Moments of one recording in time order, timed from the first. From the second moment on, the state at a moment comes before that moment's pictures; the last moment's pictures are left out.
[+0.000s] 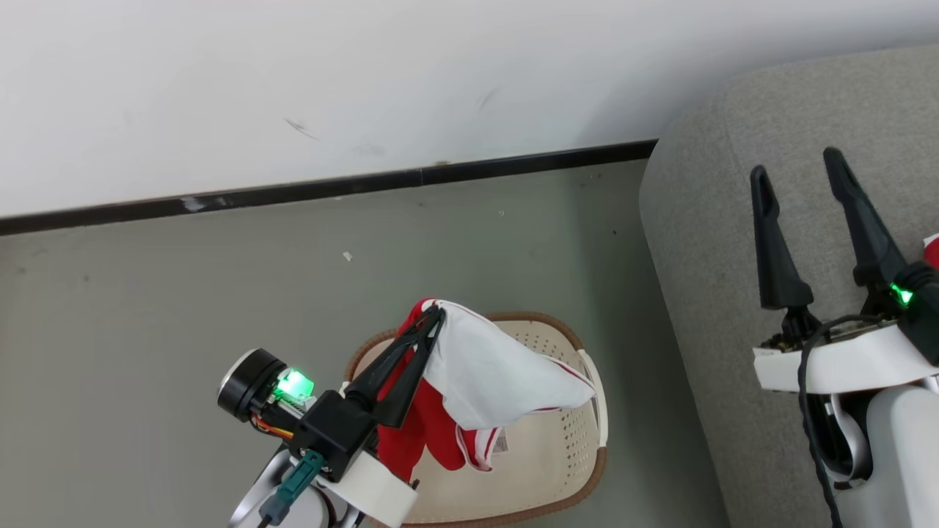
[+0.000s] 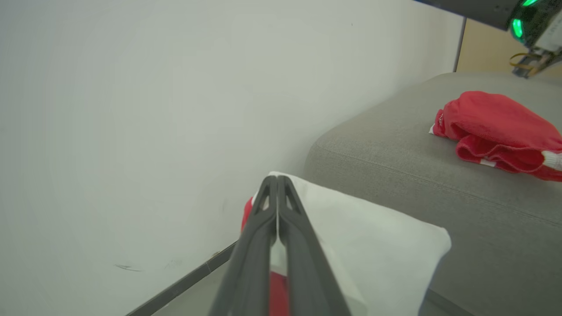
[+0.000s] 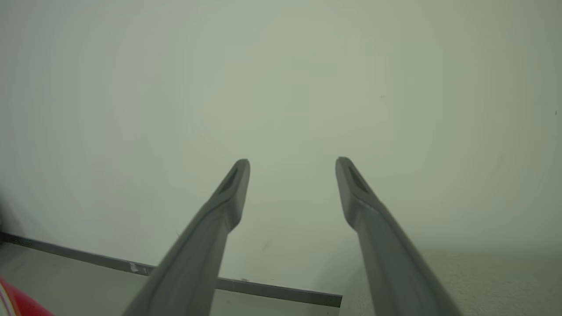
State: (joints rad) left arm -0.29 0.19 -0.58 -0.01 -0.21 0.06 -0.25; right arm -0.24 -0.05 -0.06 -0.15 0.00 0.13 -0.26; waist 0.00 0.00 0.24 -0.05
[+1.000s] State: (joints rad) left arm -0.22 0.20 -0.38 0.02 -0.29 0.15 -0.26; right arm -0.13 -0.04 -0.05 -0.16 -0.01 0.13 -0.26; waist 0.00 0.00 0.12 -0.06
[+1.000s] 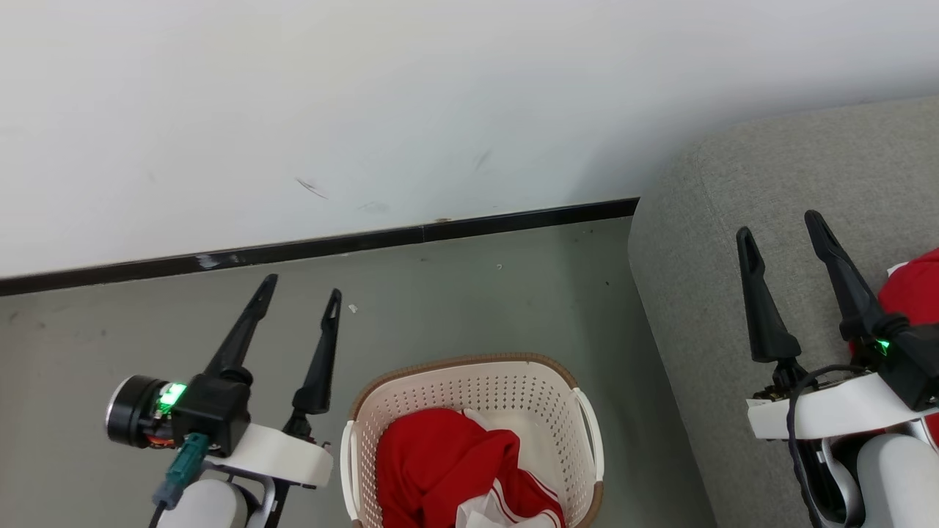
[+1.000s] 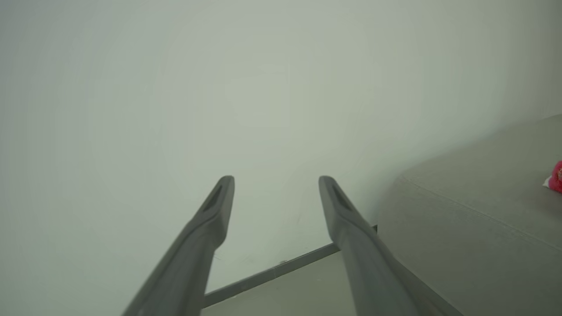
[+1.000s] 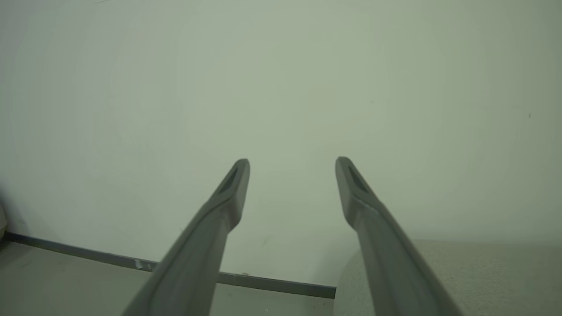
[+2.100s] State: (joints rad) left arm 0.06 0.25 -0.15 0.04 -0.37 0.25 -0.26; right arm 0.09 -0.04 -0.08 -0.05 -0.04 0.13 -0.26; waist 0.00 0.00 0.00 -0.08
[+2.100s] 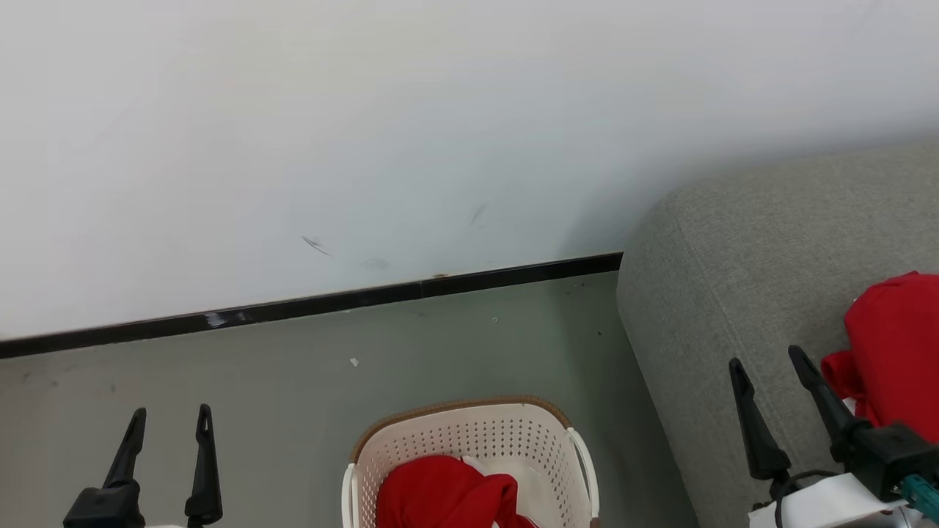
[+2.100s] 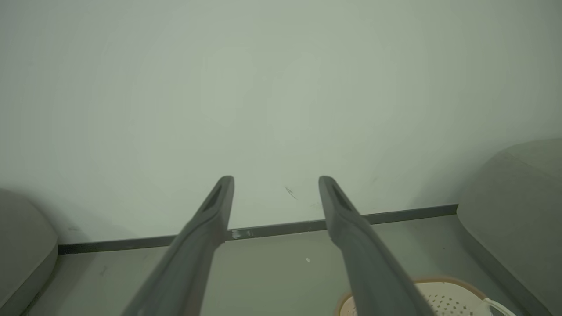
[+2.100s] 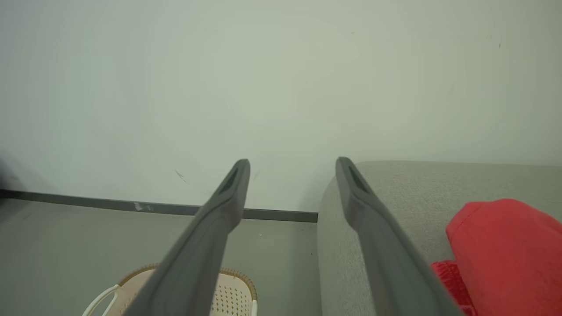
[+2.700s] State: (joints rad) left arm 0.10 0.25 -0.18 0.04 -0.38 0.25 -0.26; right arm 0.12 -0.04 -0.05 -0.04 0.00 0.13 -0.26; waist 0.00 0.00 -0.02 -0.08
